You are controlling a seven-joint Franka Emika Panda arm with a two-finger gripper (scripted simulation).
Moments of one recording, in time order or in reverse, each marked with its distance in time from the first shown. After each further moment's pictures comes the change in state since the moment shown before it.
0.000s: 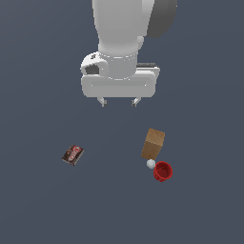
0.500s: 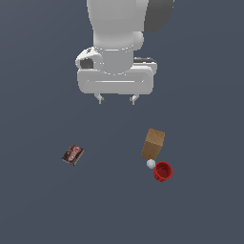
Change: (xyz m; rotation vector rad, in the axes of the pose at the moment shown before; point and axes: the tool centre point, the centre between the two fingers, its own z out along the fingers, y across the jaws) arm 0.000 0.007 -0.011 0.014 0.024 0.053
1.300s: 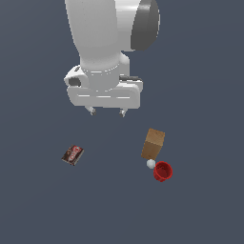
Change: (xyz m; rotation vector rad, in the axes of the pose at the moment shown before) arm 0.019 0.030 0.034 0.011 -0.004 0.056
